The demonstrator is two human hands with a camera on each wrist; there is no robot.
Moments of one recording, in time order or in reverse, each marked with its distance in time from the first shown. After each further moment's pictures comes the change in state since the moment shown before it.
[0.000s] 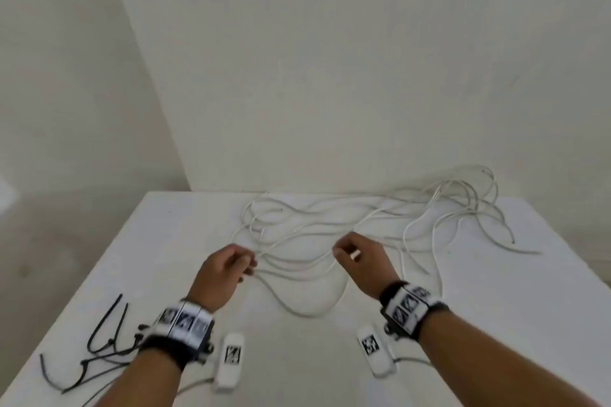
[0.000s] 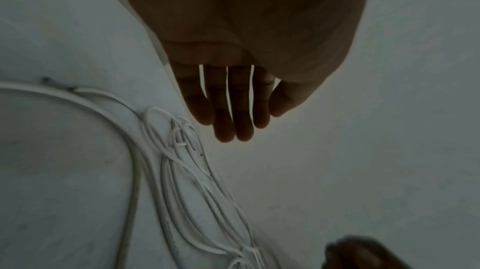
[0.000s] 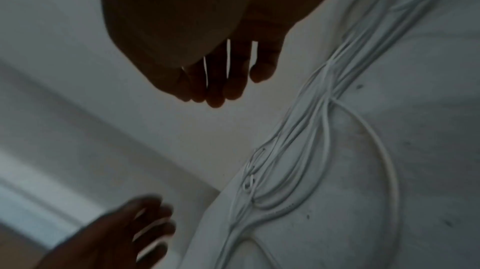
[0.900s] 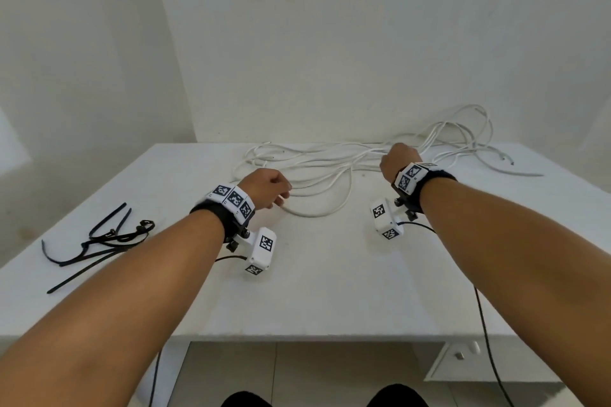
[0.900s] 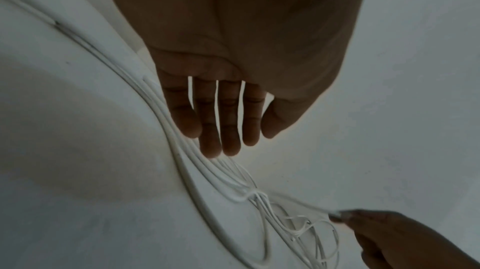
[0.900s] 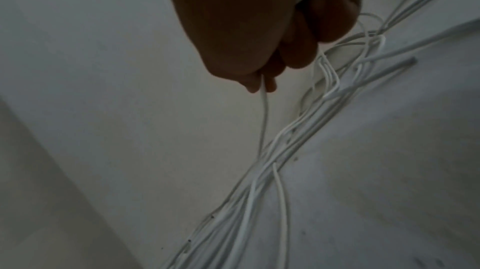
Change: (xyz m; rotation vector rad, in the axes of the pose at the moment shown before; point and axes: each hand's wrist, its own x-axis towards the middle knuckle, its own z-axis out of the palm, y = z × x) left_hand -0.017 -0.048 0.071 0.299 -0.132 0.089; right_hand -0.036 0.045 -0.014 -1.000 -0.030 0.136
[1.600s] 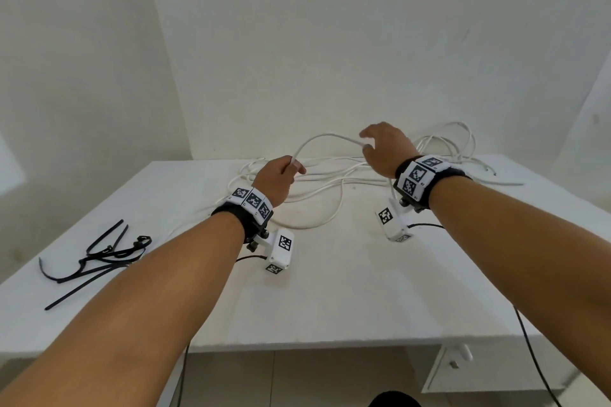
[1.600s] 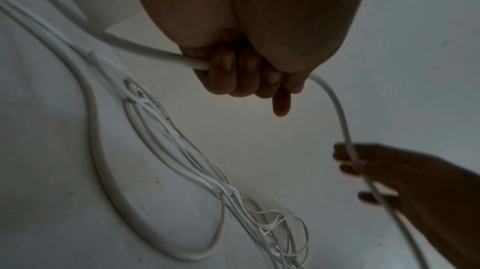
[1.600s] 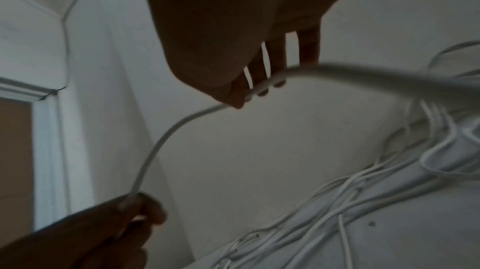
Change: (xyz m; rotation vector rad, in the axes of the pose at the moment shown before) left_hand 0.004 0.045 0.016 -0.034 0.200 0.300; right_hand 0.000 0.010 -0.041 0.410 0.325 -0.127
